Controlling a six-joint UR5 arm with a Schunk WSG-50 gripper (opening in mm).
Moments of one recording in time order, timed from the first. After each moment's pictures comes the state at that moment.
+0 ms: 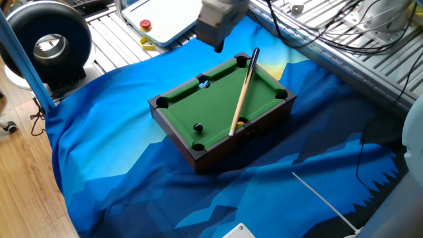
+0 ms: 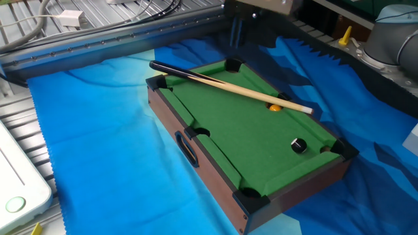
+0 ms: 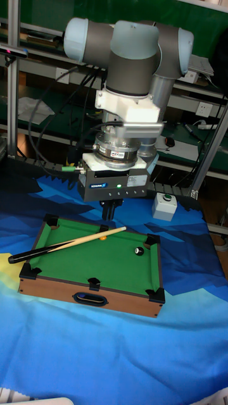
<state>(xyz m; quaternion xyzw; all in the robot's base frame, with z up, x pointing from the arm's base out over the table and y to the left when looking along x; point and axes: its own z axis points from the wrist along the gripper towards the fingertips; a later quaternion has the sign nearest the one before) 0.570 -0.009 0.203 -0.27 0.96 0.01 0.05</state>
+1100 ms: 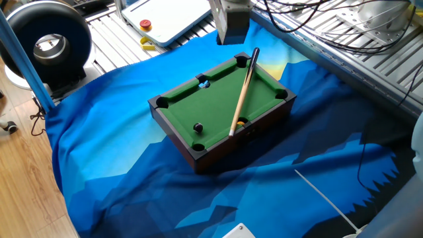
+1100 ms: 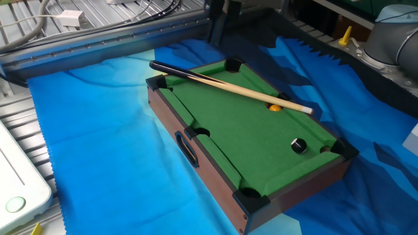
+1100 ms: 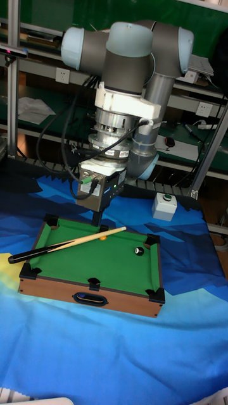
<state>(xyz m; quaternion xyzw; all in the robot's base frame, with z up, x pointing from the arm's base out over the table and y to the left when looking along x) 0.598 -0.031 0.204 -0.57 0.81 -0.07 0.09</state>
